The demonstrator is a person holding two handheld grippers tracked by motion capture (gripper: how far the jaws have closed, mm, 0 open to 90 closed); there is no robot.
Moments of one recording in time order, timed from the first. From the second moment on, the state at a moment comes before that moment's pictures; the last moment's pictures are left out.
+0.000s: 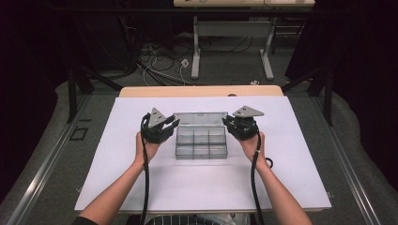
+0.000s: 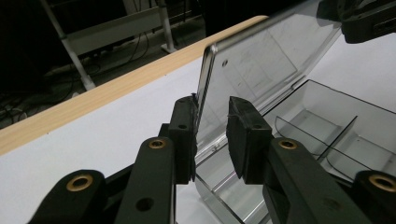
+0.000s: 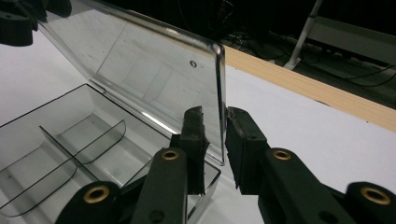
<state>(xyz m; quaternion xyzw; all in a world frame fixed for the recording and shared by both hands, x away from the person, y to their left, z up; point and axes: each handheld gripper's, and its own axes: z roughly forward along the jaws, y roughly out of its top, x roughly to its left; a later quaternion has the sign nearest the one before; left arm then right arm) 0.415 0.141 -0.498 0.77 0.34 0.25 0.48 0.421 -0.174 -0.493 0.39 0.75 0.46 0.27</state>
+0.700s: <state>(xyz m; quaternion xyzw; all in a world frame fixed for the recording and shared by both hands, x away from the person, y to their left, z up) 0.435 0.135 -0.521 0.77 0.36 0.25 0.46 0.436 -0.172 -0.507 0.41 0.75 0.45 0.26</state>
